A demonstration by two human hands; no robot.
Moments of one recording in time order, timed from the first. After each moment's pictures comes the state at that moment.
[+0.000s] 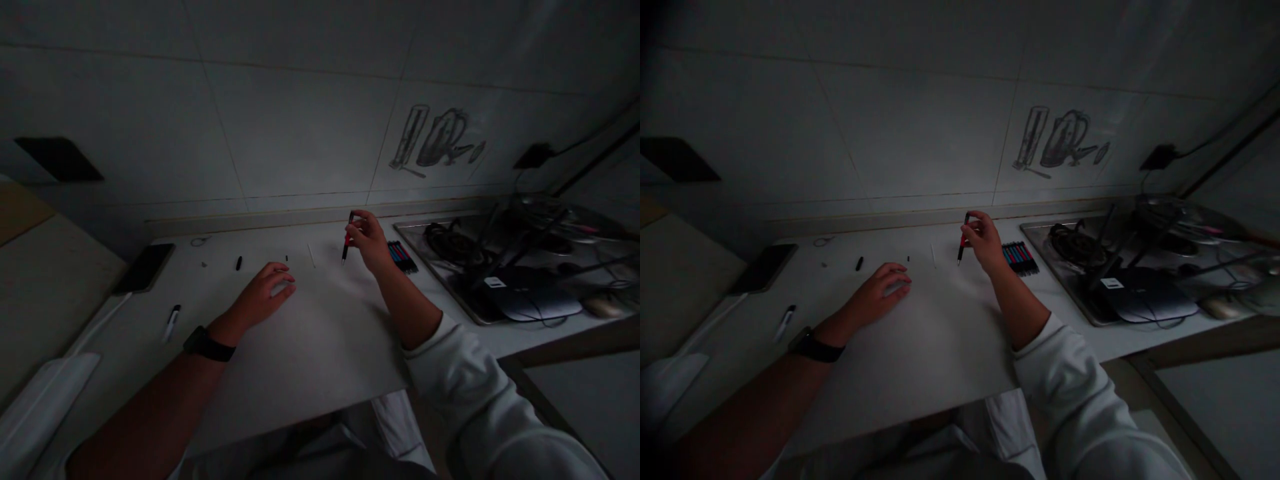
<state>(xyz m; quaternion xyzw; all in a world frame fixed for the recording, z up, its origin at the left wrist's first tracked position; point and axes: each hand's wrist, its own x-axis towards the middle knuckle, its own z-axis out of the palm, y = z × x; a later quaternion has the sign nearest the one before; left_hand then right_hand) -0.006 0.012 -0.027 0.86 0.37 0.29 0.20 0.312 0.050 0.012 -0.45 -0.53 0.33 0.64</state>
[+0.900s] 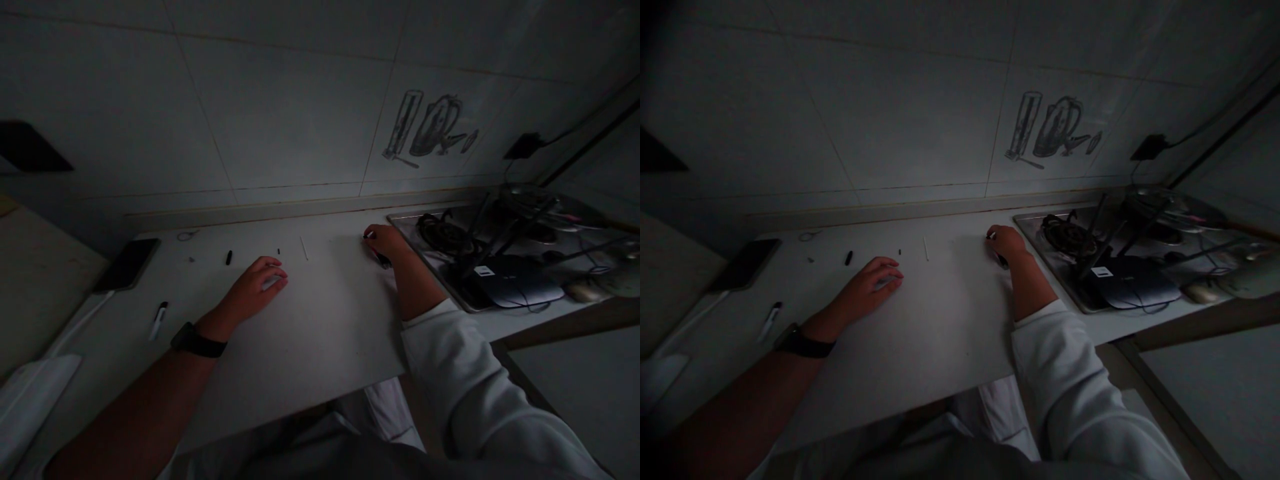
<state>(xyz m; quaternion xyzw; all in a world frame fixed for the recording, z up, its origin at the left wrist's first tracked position) -0.006 0.014 -0.026 0.86 0.37 0.28 0.20 0.418 0.058 -0.011 -0.74 -0.66 0.03 0.11</state>
